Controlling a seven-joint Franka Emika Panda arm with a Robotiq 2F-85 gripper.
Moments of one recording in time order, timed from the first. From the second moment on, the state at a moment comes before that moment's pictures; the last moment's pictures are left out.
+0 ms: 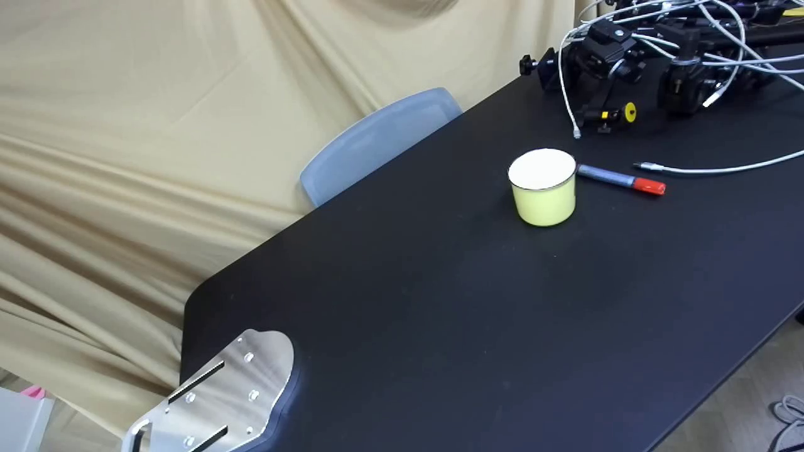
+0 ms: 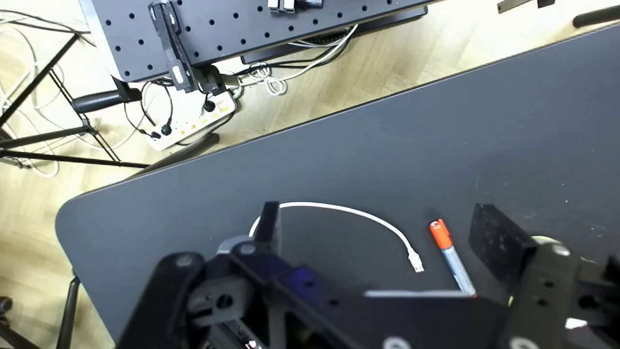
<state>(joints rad) -0.21 -0.74 -0.13 -2.69 -0.10 1.89 0.00</state>
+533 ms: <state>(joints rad) -0.20 -0.73 -0.13 -2.69 -0.10 1.93 -0.02</state>
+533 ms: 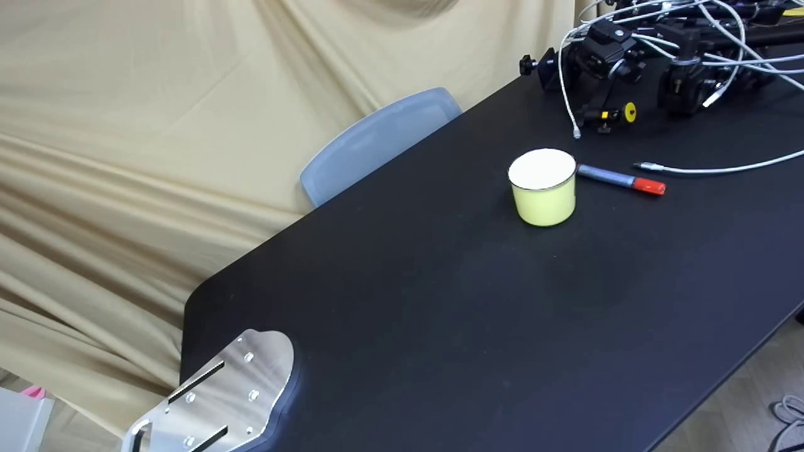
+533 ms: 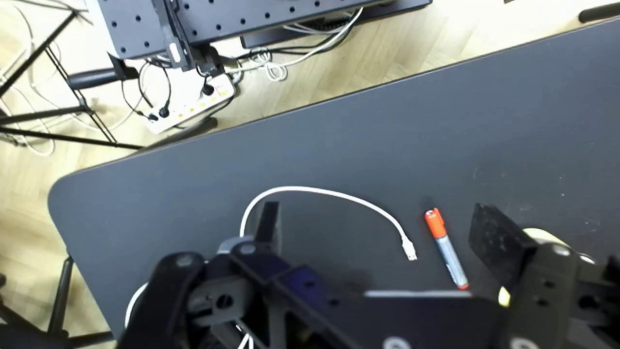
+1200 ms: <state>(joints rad) 0.00 -0.43 -0.11 -2.78 -0.04 2.55 -0.12</state>
